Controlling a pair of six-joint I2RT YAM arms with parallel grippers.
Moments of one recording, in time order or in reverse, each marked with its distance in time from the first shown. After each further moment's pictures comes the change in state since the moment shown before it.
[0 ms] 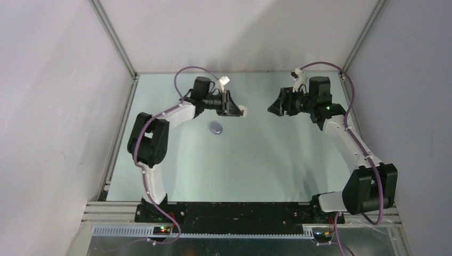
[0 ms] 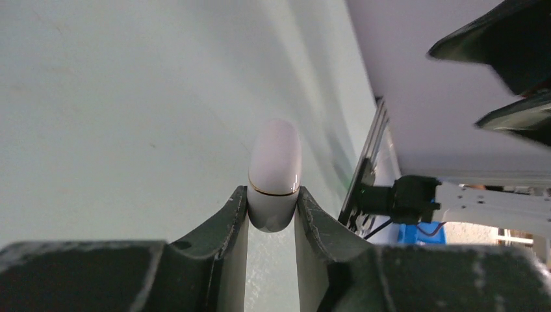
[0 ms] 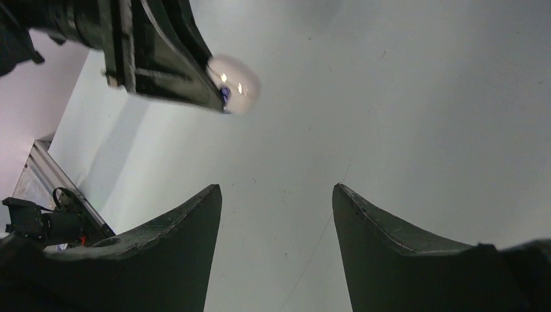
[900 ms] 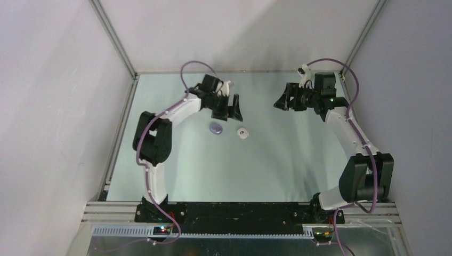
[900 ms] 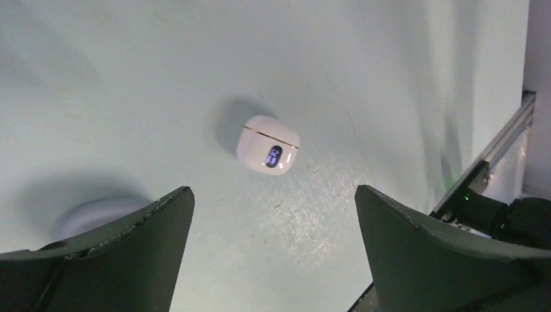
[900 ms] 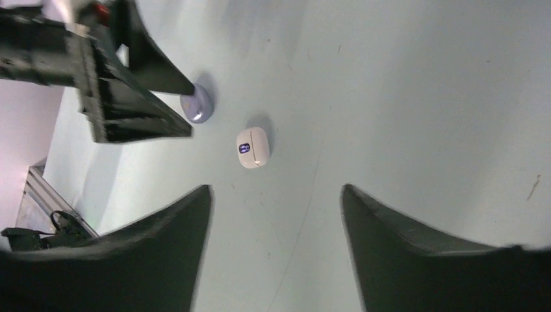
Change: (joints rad) left arm -0.094 0.067 0.179 -0.517 -0.374 0.253; right arm -0.085 0.091 0.043 -0.043 0.005 0.033
